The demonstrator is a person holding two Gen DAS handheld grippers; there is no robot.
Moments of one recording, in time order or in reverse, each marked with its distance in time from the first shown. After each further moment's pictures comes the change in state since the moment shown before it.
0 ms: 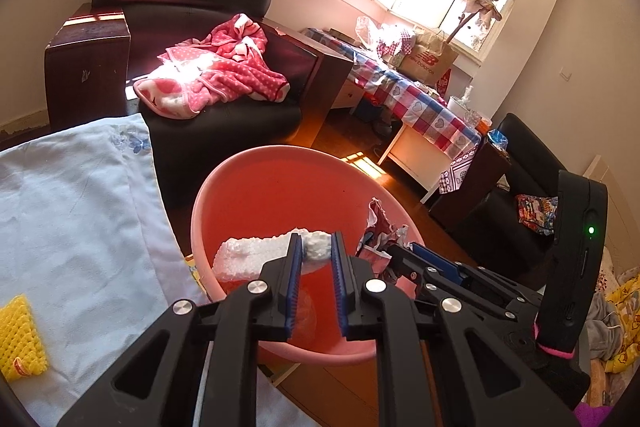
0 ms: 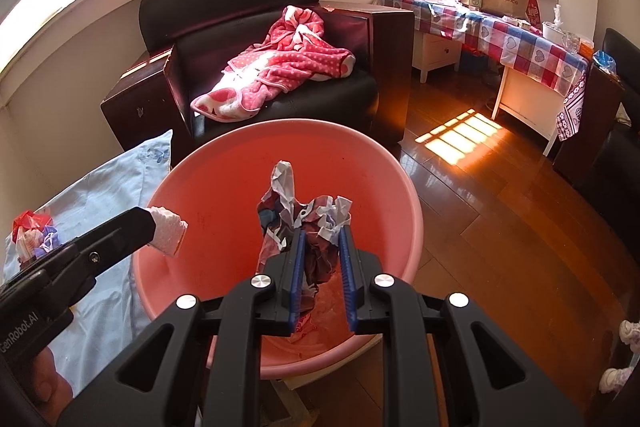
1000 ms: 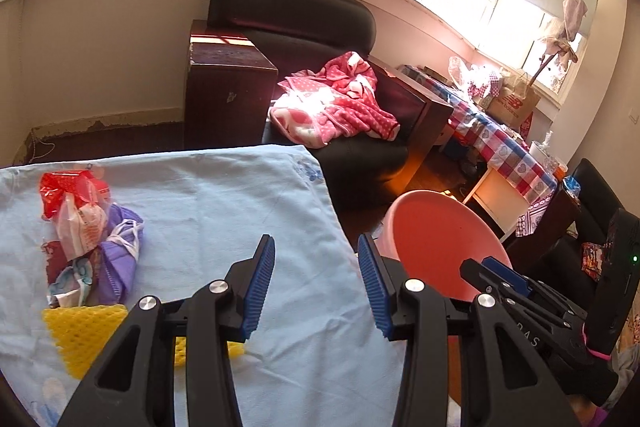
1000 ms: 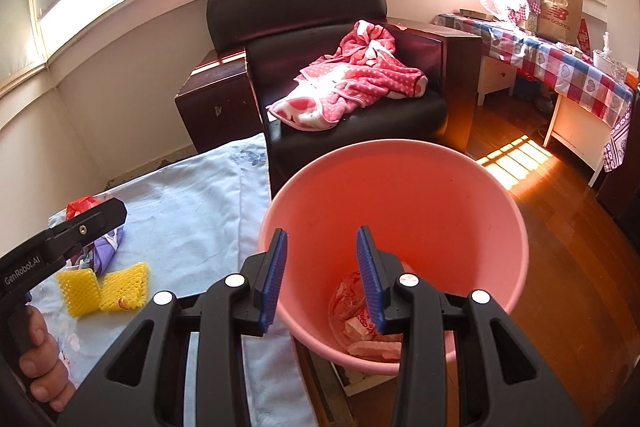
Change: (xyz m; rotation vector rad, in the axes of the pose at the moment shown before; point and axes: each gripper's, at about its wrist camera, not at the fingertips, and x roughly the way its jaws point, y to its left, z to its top) left arm -0.116 0.090 -0.002 -0.115 -0.114 0.332; right arm -0.024 0.082 -0.003 -0.114 -0.051 0.196
